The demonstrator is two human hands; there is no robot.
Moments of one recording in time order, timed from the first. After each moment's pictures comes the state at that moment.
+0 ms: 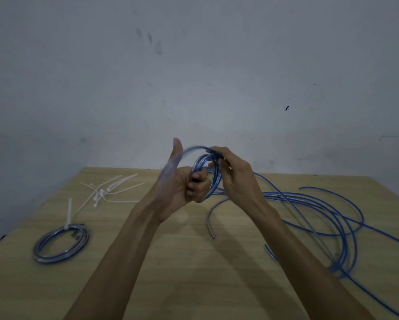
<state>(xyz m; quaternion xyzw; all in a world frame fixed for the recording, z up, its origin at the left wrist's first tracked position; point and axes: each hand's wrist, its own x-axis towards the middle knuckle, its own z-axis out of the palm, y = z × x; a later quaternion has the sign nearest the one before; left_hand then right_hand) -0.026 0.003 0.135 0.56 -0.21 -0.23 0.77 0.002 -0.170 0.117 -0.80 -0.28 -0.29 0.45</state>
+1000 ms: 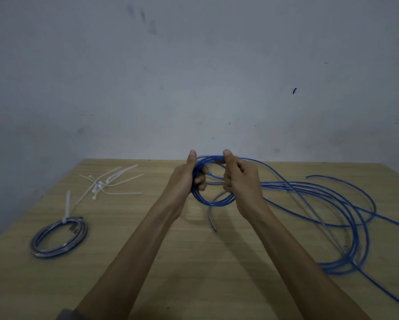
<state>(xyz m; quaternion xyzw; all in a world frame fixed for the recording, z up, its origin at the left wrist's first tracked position) 0.004 -0.022 0.091 0.68 -0.05 -0.02 0.73 0.000 -0.161 0.088 -0.66 -0.08 -0.14 0.73</state>
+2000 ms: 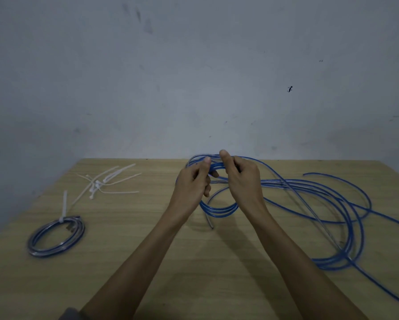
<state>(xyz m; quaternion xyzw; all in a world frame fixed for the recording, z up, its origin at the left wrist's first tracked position) -0.007 -0.045 0.078 0.75 -0.12 0.12 0.64 0.011 -0.177 0.073 -0.78 -0.09 -0.27 0.57</state>
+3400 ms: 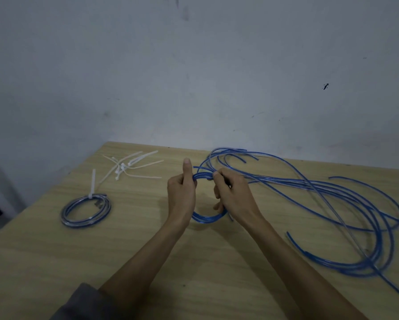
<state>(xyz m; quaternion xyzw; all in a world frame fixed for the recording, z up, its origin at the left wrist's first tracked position) -0.017 0.003 0.033 0.70 0.08 0.24 0.67 -0.014 -0.125 0.045 -0.81 -0.17 -0.09 0.56</state>
